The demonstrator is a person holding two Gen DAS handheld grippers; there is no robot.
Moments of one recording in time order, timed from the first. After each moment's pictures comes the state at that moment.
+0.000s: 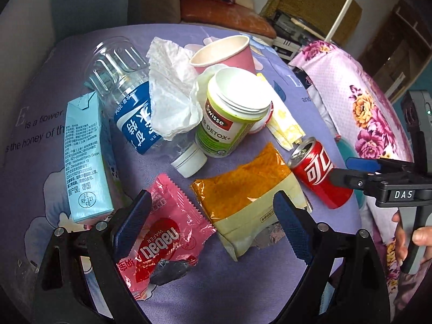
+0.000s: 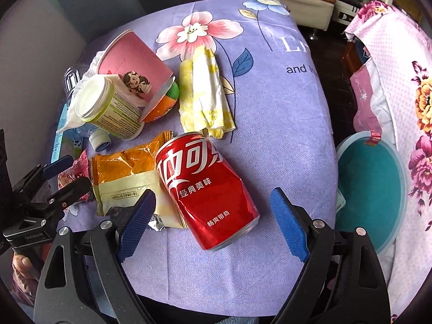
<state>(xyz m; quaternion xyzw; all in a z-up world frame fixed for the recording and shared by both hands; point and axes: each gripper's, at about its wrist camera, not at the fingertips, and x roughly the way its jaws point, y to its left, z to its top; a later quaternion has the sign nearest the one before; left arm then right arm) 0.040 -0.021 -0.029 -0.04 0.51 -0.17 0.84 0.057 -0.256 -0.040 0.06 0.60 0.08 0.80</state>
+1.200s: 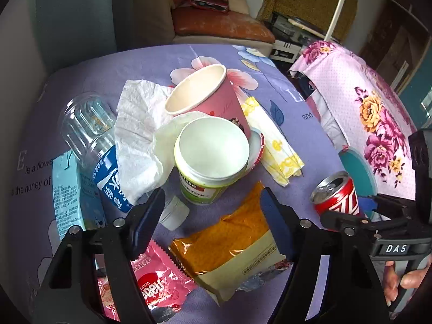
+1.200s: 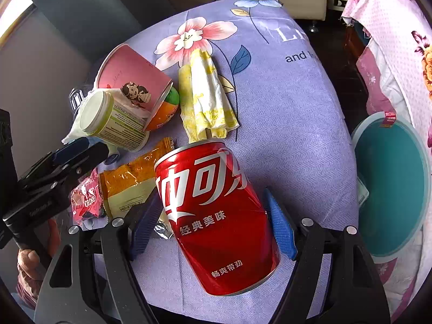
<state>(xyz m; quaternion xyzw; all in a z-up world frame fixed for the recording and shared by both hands) 0.079 -0.073 -0.013 0.01 0.49 -0.15 0.86 0.045 -0.273 -0.050 0.14 0.56 0.08 0.81</state>
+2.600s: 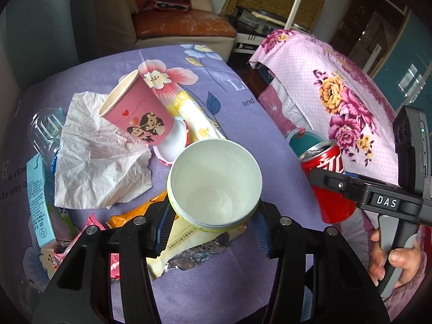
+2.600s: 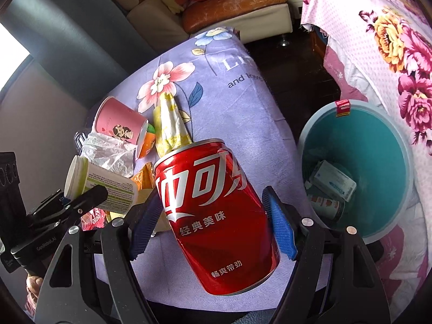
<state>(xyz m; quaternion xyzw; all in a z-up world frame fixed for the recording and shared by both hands) 0.028 -0.133 0.014 0.03 0.49 -0.24 0.84 -0.007 -0.346 -0.021 0.22 0.49 0.03 0.84</state>
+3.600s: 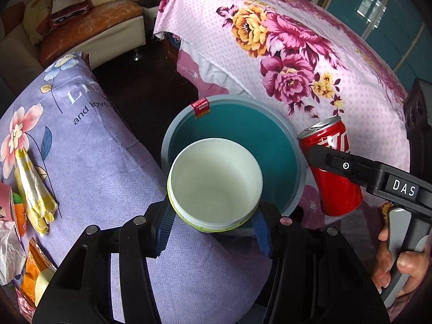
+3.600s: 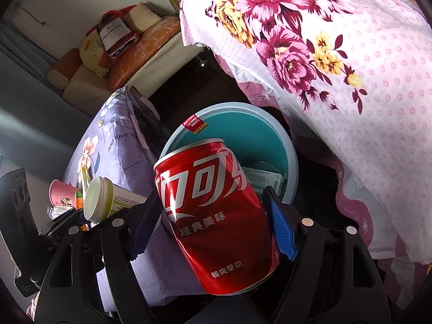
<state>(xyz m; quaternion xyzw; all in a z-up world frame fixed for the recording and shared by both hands) 0.008 -0.374 -0.043 0.16 0.51 -0.35 0.77 -0.094 -0.540 -0.061 0.35 0.43 -0.11 0.82</state>
